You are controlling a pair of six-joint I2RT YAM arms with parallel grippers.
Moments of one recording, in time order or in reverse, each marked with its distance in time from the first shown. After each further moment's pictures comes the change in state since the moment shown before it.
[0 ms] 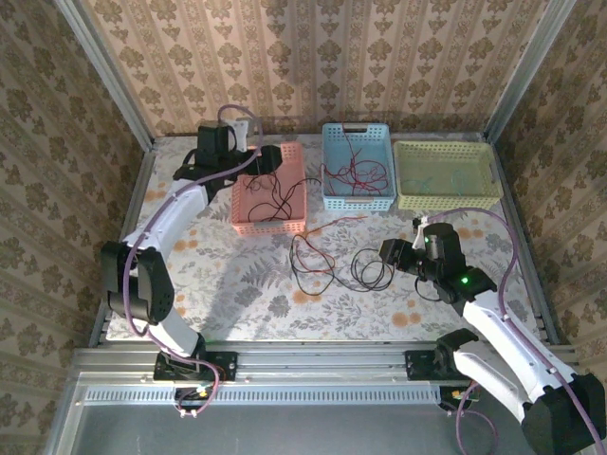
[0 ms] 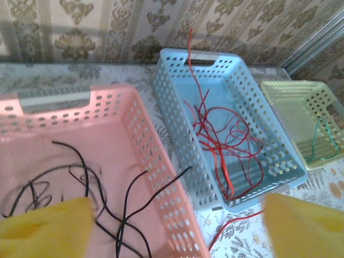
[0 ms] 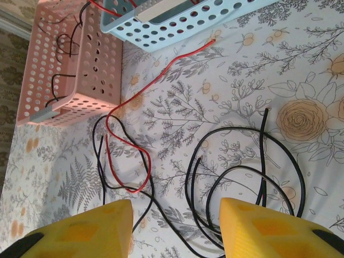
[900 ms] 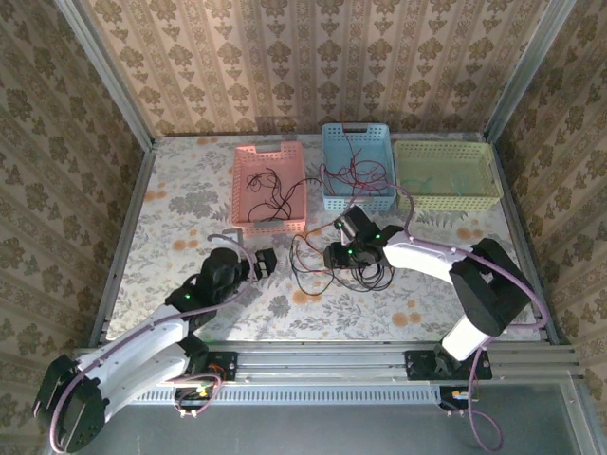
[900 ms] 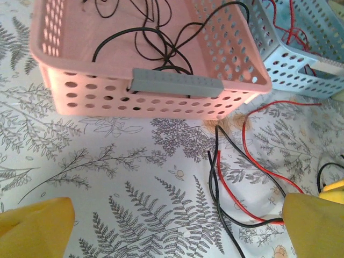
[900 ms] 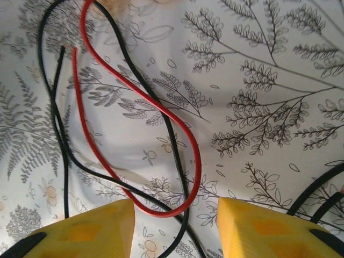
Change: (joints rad) left arm -0.393 -0.836 -1.045 0.217 -0.599 -0.310; right arm 0.341 0.805 0.377 0.033 0.067 -0.087
